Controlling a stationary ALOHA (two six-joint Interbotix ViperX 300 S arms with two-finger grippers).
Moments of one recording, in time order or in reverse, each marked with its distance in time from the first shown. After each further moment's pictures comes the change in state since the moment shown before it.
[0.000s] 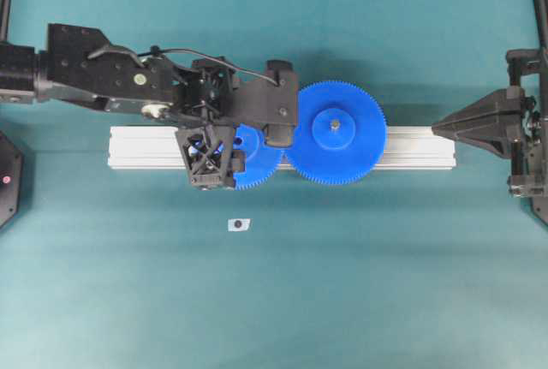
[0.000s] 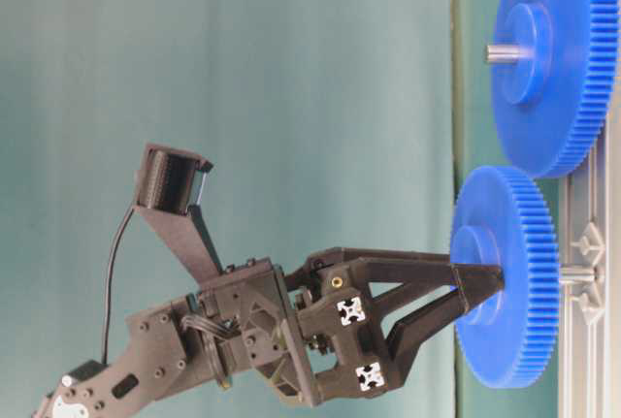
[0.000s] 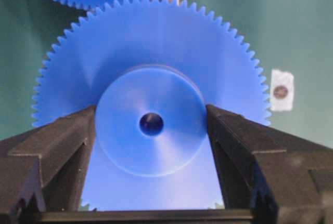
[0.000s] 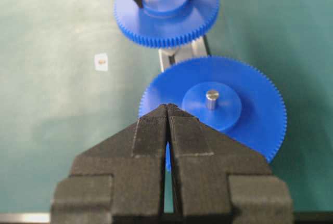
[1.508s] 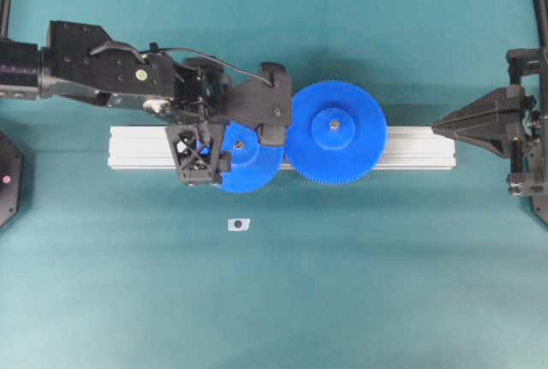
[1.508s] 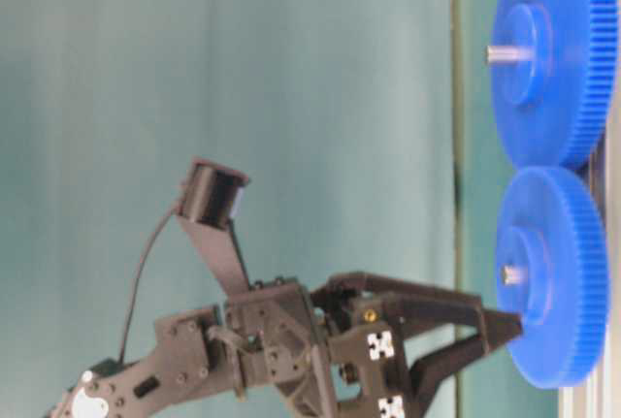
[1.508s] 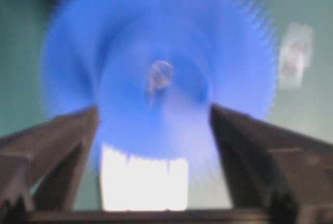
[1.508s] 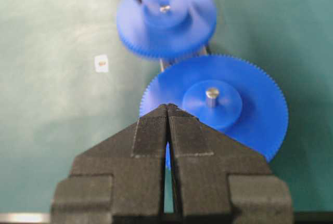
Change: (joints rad) left arm 0.025 0.008 -0.005 0.000 0.123 0.031; right arm -0.005 0.000 0.002 0.000 0.000 0.023
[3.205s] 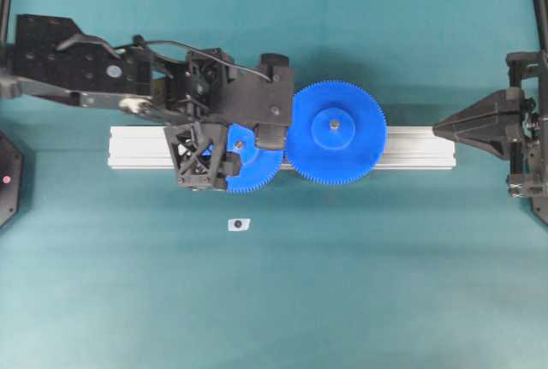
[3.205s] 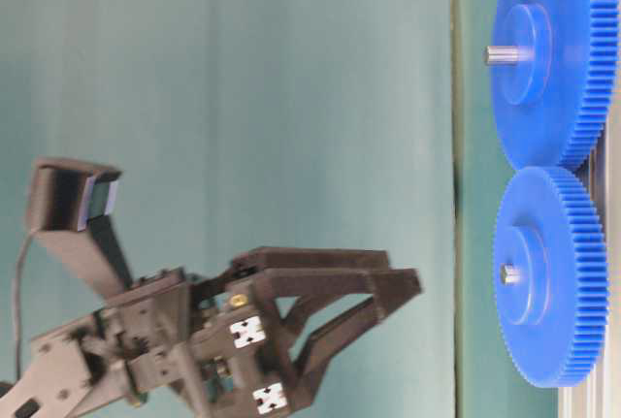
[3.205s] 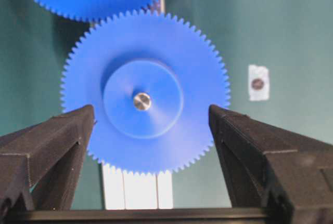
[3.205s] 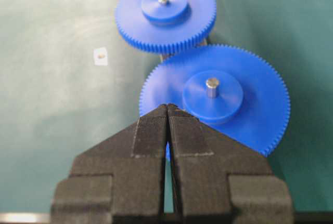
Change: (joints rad) left arm -0.057 -0.100 -0.064 -0.002 0.000 -0.003; right arm 0.000 -0.008 0.018 -0.002 -0.003 0.017
